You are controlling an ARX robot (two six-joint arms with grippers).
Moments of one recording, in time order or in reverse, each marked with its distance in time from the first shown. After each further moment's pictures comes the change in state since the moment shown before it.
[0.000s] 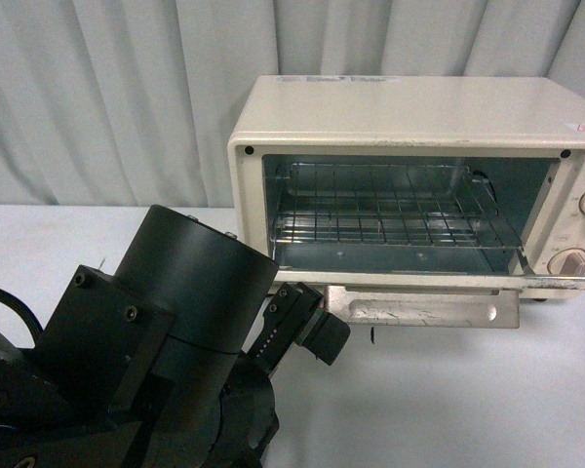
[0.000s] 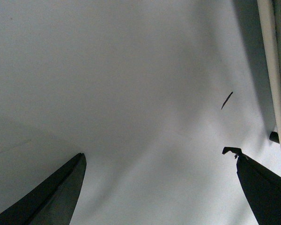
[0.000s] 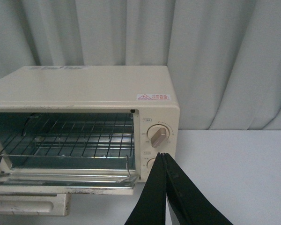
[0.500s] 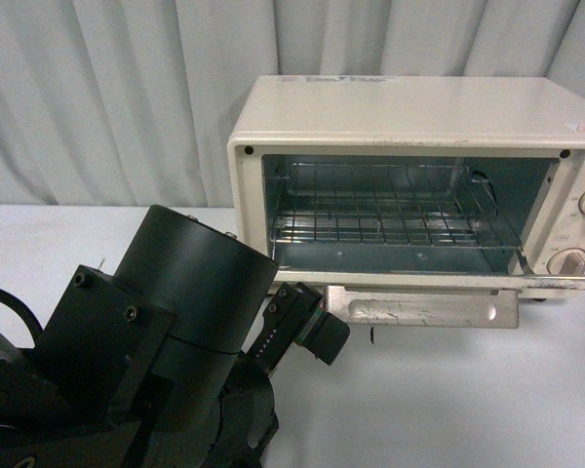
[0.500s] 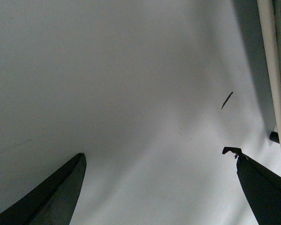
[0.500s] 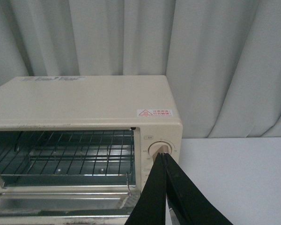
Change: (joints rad) left arm 0.000 0.000 0.000 0.000 0.000 0.000; right arm 0.087 0.179 0.095 0.091 0.105 -0.001
